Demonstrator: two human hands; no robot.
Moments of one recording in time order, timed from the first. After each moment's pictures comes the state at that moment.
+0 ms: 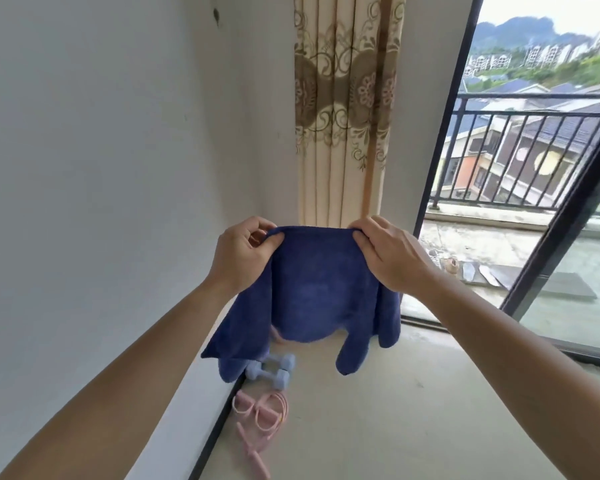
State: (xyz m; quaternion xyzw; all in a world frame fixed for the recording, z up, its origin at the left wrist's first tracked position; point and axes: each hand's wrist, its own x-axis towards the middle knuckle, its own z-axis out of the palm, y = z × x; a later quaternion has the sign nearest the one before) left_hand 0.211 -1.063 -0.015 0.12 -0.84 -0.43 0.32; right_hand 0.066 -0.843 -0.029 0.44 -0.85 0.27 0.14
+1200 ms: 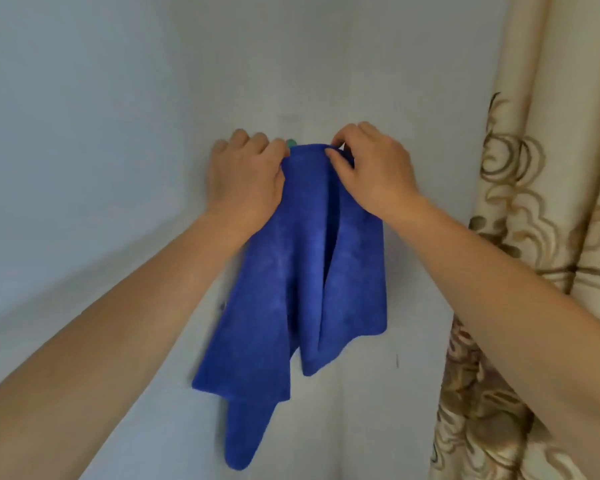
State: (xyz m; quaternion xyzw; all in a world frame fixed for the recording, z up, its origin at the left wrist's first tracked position) left_hand -0.338 -1.559 0.254 0.23 -0.72 0.37 0.54; right_hand -0.527 -1.474 0.265 0.59 -0.58 0.39 0.40
